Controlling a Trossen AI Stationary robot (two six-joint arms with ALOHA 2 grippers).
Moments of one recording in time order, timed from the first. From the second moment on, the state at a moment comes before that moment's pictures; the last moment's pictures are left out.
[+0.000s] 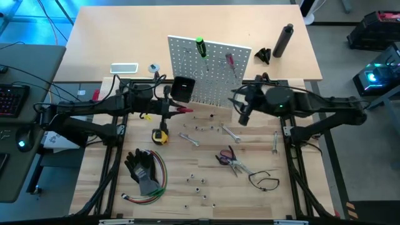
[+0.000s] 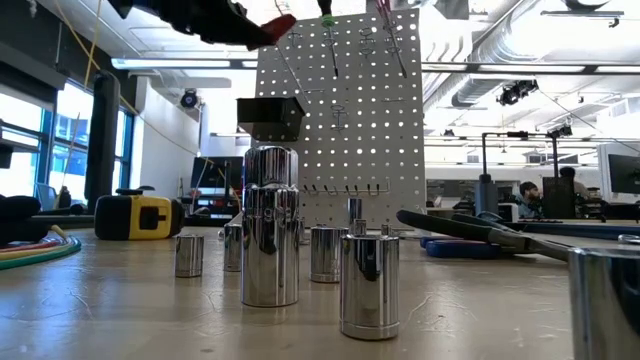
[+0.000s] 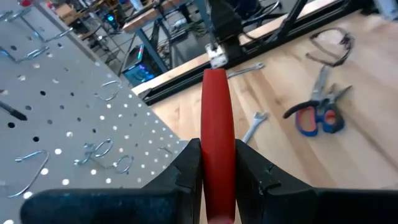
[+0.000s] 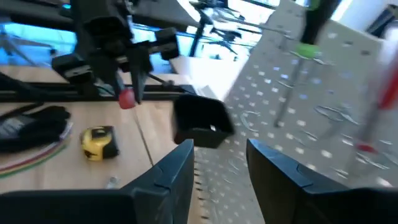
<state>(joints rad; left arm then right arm) 0.23 1.08 0.85 -0.10 0.13 0.55 0.06 1.14 1.27 -0.45 0.53 -0.13</state>
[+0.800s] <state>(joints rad) 0.24 1.22 0.85 0.03 0.14 0.60 -0.04 1.29 1.04 -0.07 0.26 -0.09</state>
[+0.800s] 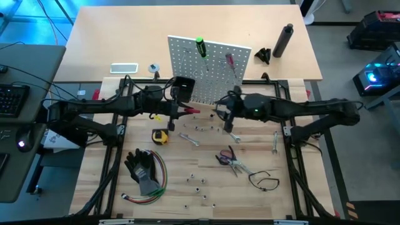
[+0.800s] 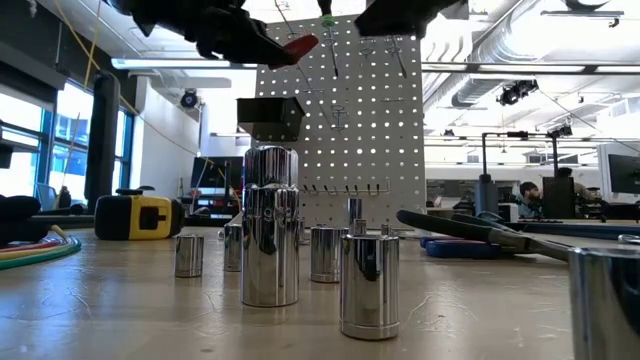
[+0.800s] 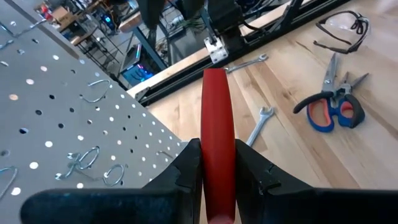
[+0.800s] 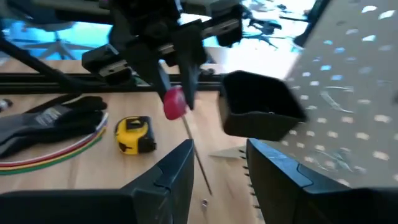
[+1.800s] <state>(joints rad) 0.23 1.22 0.85 0.02 0.15 0.58 -0.05 1.52 1.04 0.28 0.09 -0.17</state>
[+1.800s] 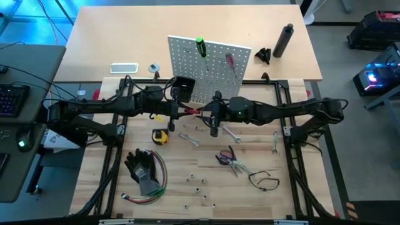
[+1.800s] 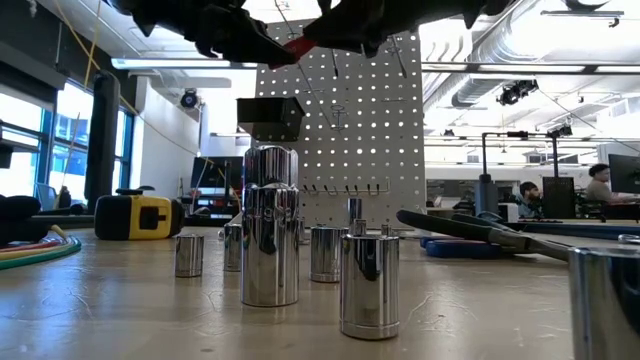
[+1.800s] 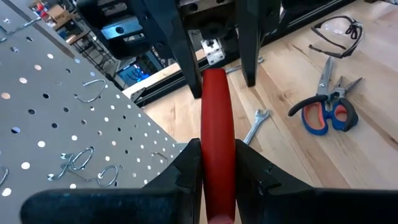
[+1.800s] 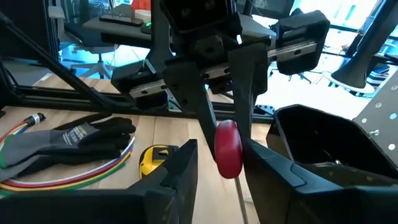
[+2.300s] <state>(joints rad) 0.23 1.22 0.85 0.03 0.15 0.57 -0.07 1.52 1.04 0.28 0.07 -0.16</state>
